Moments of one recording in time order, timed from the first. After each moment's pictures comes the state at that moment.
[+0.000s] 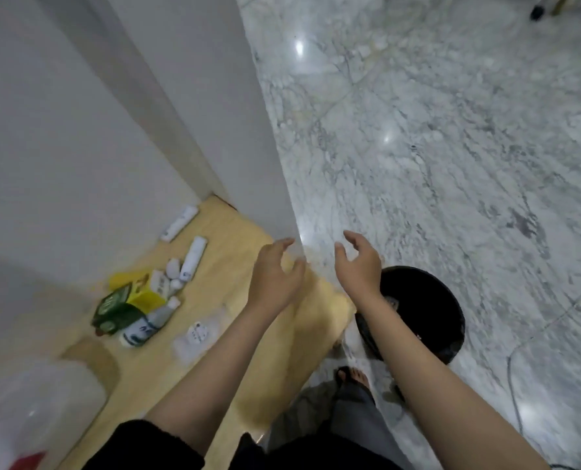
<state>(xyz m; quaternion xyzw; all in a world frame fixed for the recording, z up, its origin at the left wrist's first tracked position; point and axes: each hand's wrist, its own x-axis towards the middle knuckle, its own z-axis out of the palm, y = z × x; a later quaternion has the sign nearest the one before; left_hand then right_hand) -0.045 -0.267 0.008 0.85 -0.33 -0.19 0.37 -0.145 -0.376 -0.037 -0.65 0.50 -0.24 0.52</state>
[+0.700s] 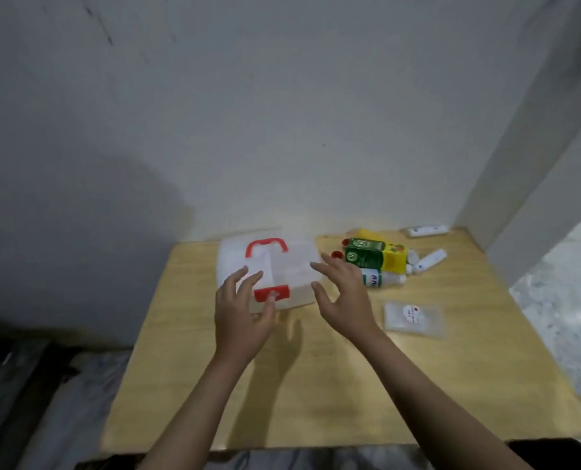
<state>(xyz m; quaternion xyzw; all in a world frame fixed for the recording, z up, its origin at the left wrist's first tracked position) -0.030 0.167 0.014 0.90 -0.02 0.20 0.38 -0.012 -0.021 0.012 -0.90 -0.06 -0.16 0.41</state>
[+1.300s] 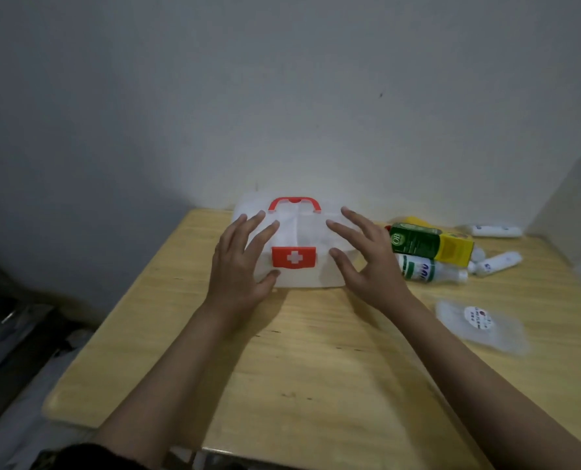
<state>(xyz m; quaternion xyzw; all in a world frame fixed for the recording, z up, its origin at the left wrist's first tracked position) 0.020 0.207 -0.069 0.91 -0.14 0.33 0.22 0.042 -0.023 -0.050 -0.87 -0.24 -0.24 0.37</state>
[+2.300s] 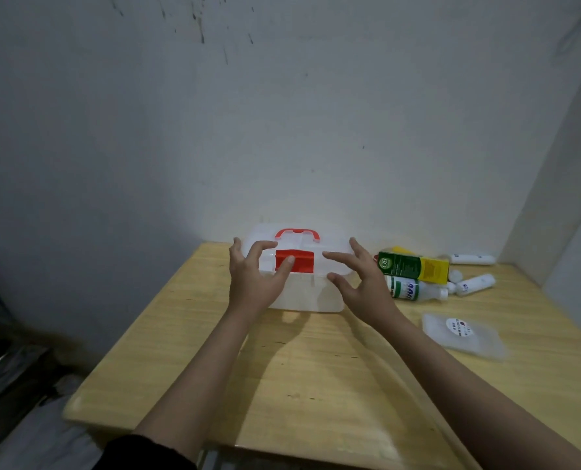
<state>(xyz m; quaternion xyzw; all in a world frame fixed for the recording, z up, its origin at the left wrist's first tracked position) 0.002 0.177 -0.038 0.84 0.03 0.27 0.47 0.008 -0.016 -0.040 -0.87 -0.18 -0.19 0.43</state>
